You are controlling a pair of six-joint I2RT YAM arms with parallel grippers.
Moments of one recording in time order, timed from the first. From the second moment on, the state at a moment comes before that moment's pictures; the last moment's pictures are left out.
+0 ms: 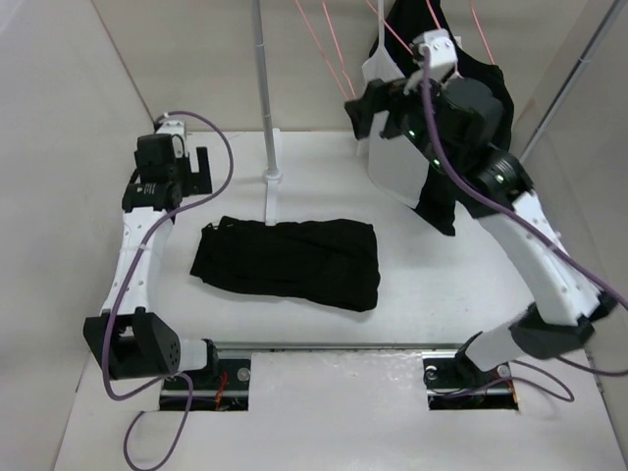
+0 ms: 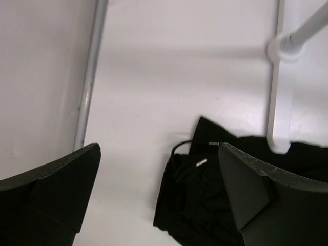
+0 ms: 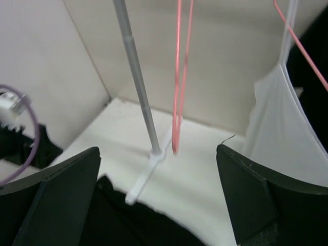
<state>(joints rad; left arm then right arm) 0.06 1.32 1.29 -0.59 -0.10 0.04 0.69 1.45 1.98 -0.50 0.20 0.12</state>
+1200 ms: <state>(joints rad) 0.06 1.20 1.17 -0.56 -0.16 -0.01 0.65 2.10 2.45 0.03 0.36 0.00</state>
